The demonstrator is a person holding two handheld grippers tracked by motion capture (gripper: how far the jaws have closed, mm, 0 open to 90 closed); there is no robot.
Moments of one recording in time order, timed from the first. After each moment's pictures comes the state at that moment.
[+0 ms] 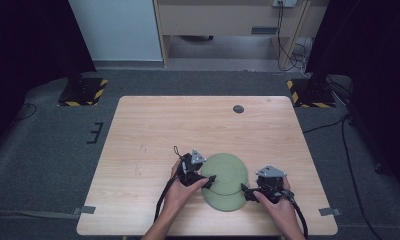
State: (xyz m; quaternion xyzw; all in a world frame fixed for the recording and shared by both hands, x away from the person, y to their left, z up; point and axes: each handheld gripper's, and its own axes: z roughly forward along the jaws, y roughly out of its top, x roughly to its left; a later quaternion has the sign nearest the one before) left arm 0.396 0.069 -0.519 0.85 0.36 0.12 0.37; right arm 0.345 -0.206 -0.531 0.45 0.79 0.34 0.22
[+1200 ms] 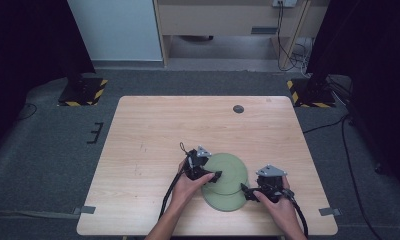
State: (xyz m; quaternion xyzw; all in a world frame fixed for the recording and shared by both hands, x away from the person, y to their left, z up) left arm 0.413 0.054 -0.525 0.84 0.38 0.08 0.39; right arm 0.348 -0.207 -0.532 0.45 0.80 0.35 0.21
